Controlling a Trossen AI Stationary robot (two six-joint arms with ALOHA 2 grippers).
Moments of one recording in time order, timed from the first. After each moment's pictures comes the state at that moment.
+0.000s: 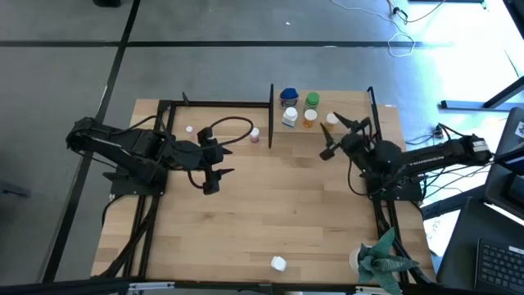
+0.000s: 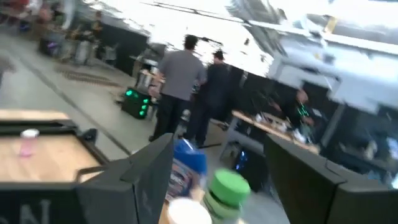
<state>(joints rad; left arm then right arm) -0.26 1.19 1.33 -0.73 -0.50 -0.18 0.09 0.87 0.37 0.85 0.93 -0.62</state>
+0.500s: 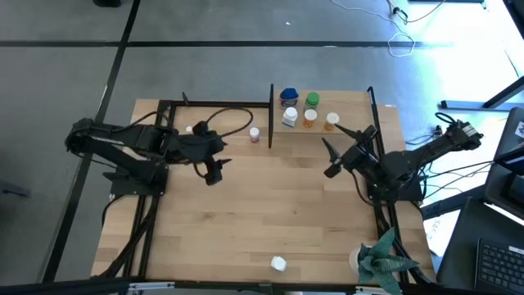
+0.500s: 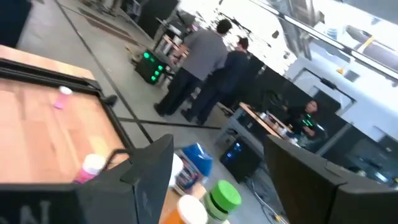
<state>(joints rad) -0.18 1.19 1.33 -0.82 -0.52 -0.26 0.46 0.91 0.73 0.29 1.26 -0.69</state>
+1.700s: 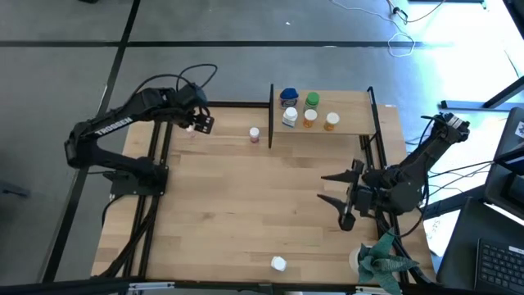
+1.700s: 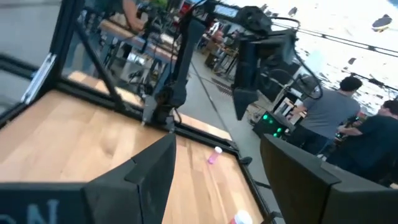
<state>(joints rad) 0.48 1.20 1.33 -1.21 -0.32 -0.72 0.80 1.01 0.80 0.19 1.01 -0.44</state>
